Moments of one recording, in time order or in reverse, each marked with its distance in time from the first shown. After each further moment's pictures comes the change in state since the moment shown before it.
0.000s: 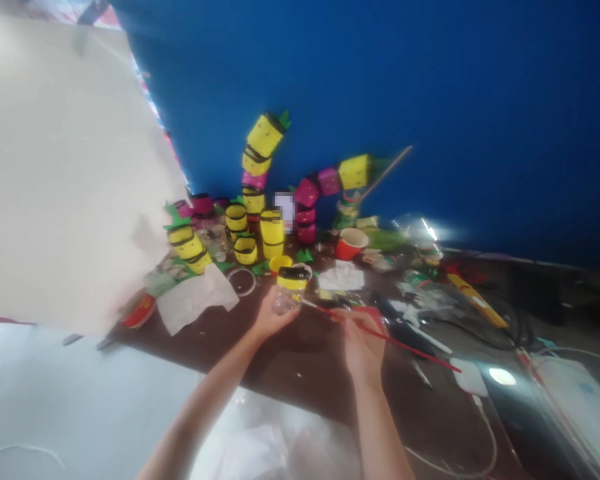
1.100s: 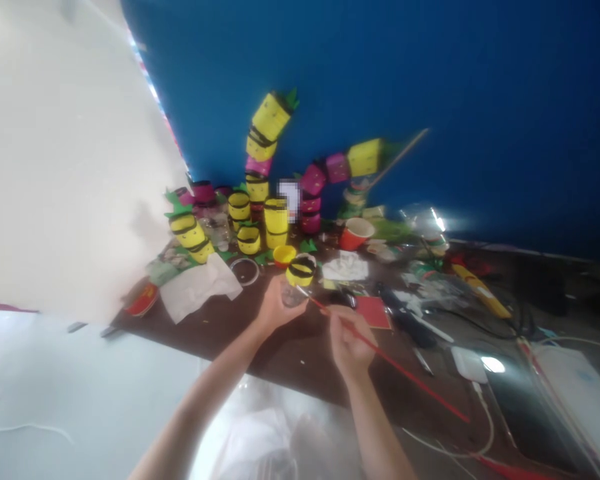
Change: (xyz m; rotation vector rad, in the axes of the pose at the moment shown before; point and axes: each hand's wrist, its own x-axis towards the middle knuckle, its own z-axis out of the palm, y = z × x) left_hand -0.008 -0.003 0.001 0.317 0.068 0.257; right_hand -0.029 -0.008 0.027 -0.289 -0.063 -0.249
